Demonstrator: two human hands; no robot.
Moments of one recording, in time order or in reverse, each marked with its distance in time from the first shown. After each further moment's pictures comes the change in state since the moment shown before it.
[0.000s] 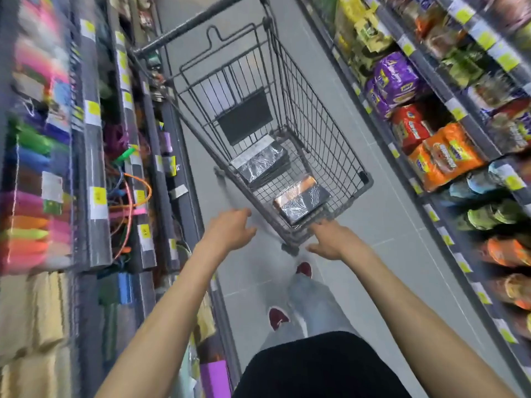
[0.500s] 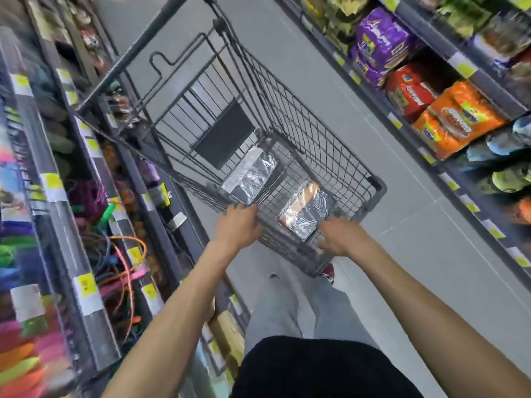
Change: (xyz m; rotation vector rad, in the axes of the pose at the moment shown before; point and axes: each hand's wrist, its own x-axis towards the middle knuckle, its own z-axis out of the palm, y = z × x) left_hand 0.150 0.009 -0.055 0.219 -0.024 0.177; right_hand 0.108 0.032 -0.035 0.108 -0.046 0.133
